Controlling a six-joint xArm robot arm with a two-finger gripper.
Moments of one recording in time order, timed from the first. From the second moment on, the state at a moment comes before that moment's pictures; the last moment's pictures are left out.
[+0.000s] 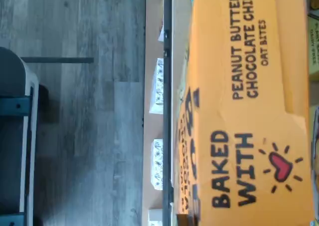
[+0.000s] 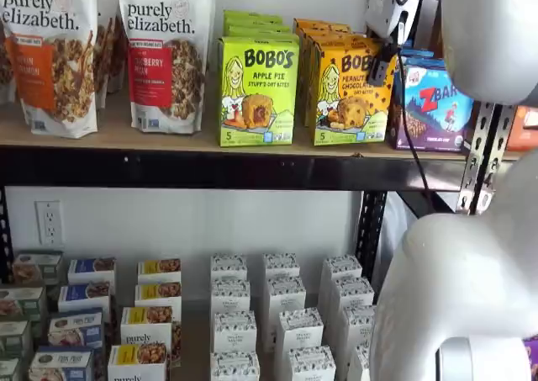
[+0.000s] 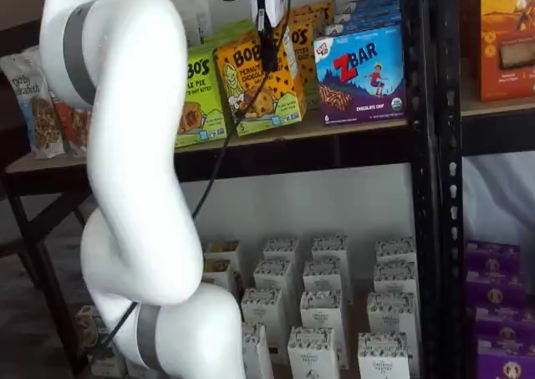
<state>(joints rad) -0.18 -0.18 -1.59 0.17 1.69 -1.71</state>
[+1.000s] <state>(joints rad) -0.18 -0.35 -1.50 0.21 1.82 -1.69</state>
